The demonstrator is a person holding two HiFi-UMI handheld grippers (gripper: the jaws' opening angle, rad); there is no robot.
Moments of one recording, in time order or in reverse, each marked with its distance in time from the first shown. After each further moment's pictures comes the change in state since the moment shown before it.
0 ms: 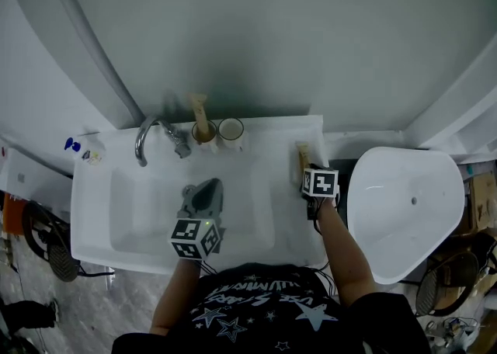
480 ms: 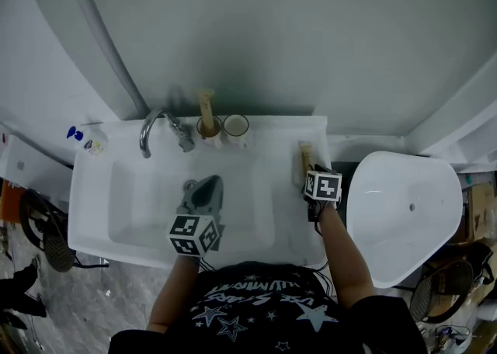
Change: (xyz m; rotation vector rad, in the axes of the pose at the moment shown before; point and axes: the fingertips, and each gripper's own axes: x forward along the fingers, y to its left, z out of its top) left arm -0.008 0.005 -0.002 -0.037 -0.009 0.018; right arm -0.006 0.005 0.001 -0.007 -0.035 0.030
